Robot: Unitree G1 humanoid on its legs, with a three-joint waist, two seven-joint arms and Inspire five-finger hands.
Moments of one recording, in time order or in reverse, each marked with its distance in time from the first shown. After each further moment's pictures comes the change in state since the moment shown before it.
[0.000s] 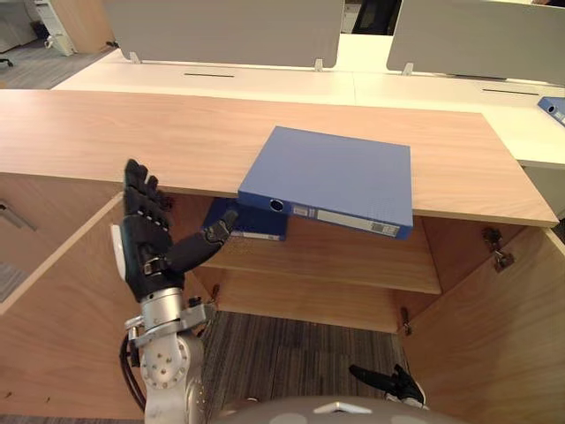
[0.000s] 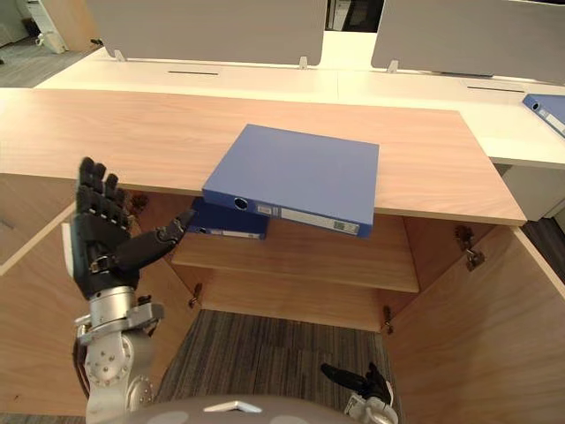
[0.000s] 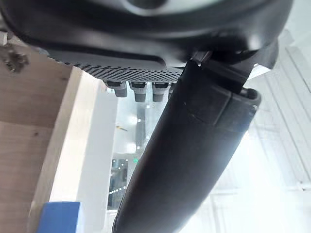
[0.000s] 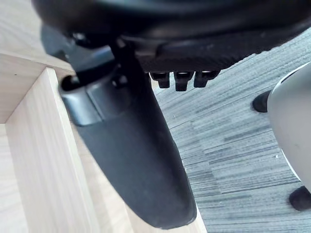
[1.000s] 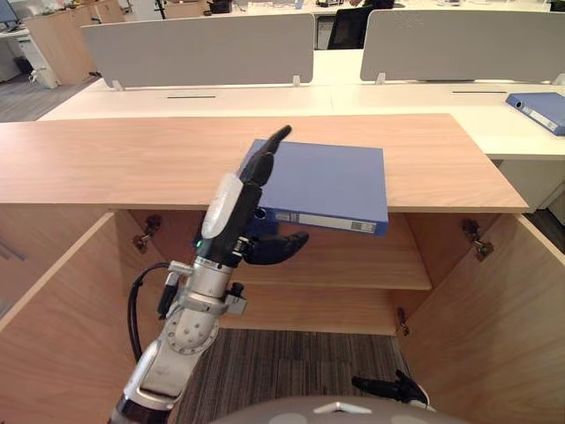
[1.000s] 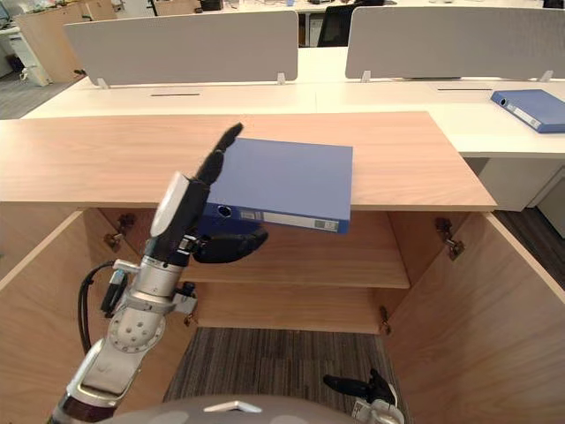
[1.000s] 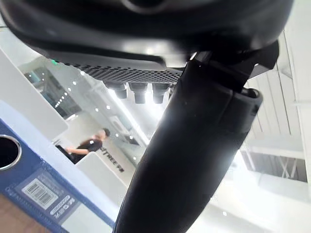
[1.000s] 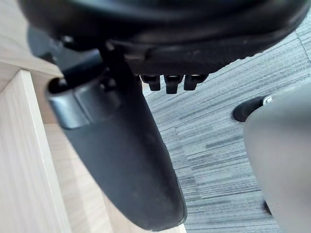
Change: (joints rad) left arm -0.272 0.459 -0.318 0.074 0.415 -0.003 -0.062; right arm -0.054 -0.080 0.057 0.136 -0.039 0.001 0.018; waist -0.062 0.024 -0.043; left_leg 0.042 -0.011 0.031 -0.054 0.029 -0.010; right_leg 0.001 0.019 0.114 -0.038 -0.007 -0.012
